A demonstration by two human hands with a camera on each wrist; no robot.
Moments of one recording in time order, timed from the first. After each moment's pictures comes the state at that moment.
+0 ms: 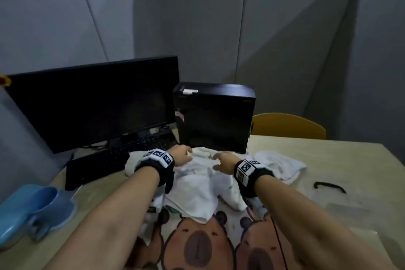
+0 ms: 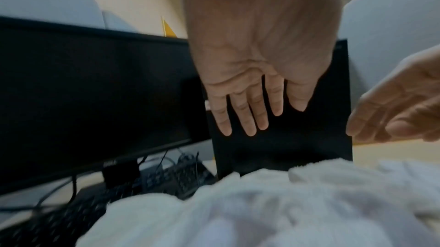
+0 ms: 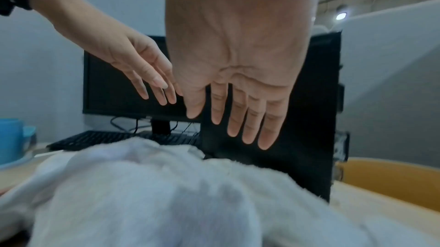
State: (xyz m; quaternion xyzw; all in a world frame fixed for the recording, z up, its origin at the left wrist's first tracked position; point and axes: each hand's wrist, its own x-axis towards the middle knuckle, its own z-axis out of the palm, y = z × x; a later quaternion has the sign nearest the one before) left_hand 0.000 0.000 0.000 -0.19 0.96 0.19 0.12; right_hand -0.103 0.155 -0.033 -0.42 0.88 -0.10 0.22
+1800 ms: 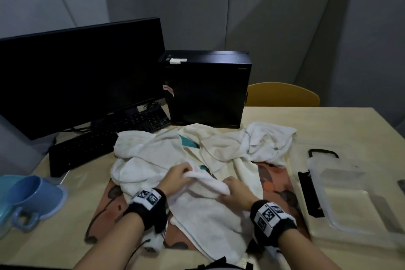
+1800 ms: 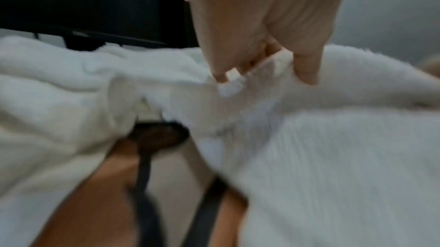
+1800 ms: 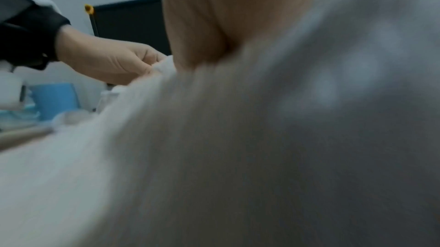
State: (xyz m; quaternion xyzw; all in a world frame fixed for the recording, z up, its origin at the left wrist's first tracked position) left_hand 0.071 0.042 -0.108 -0.14 0.88 0.46 -0.01; right_hand -0.016 0.246 -0.126 -0.35 0.88 -0.21 0.24
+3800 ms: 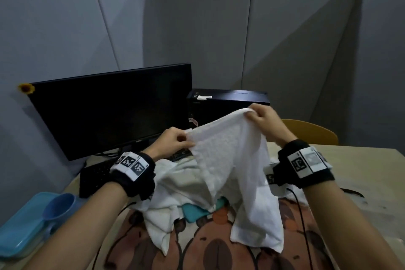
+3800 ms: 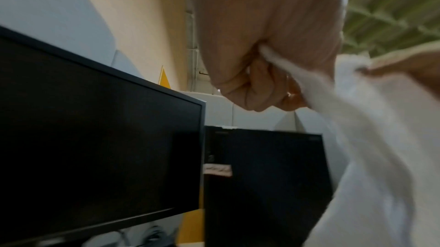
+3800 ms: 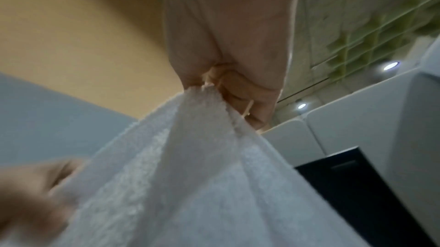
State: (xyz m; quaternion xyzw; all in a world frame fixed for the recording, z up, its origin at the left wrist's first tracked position) left_hand 0.058 -0.037 0.068 -0.10 0.92 0.37 -0.11; right_hand -0.097 0.189 0.106 -0.39 0.80 -0.45 -0.01
